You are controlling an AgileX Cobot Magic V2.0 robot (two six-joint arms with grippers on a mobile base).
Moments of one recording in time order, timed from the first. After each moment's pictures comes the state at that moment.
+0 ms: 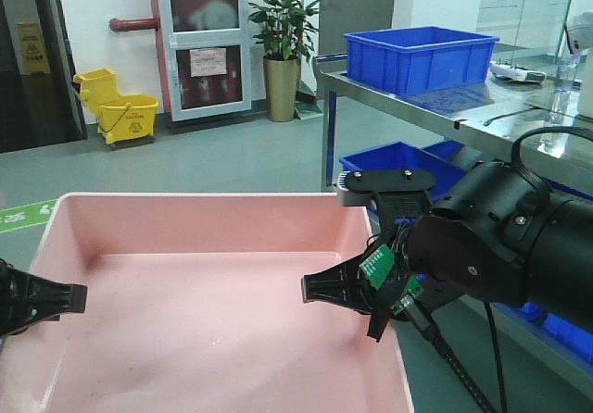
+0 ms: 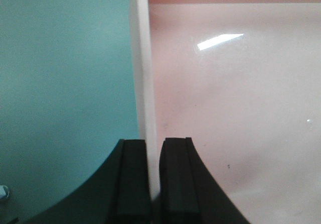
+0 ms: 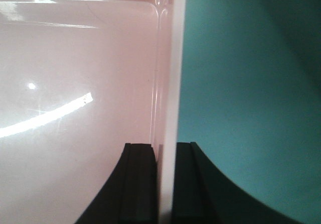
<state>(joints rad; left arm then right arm) -0.25 1.19 -1.10 0.08 0.78 -0.32 0.61 1.59 -1.44 -0.33 0.88 0.60</state>
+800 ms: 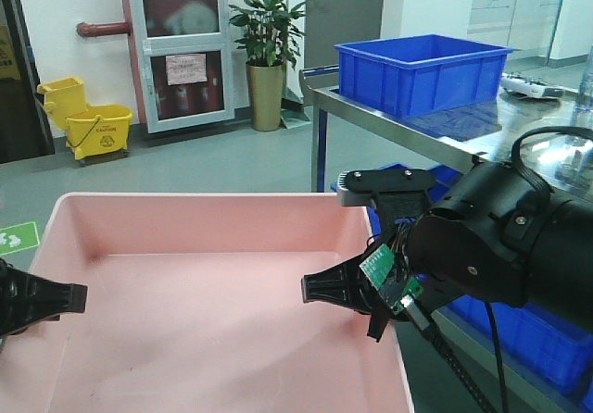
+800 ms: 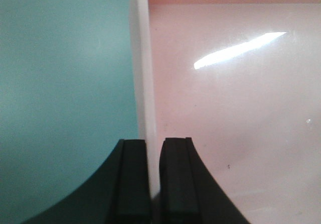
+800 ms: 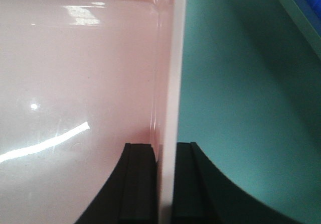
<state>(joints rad) -0.25 1.19 -1.10 0.08 0.78 -0.32 0.61 1.59 -1.44 -0.33 0.88 0.60</state>
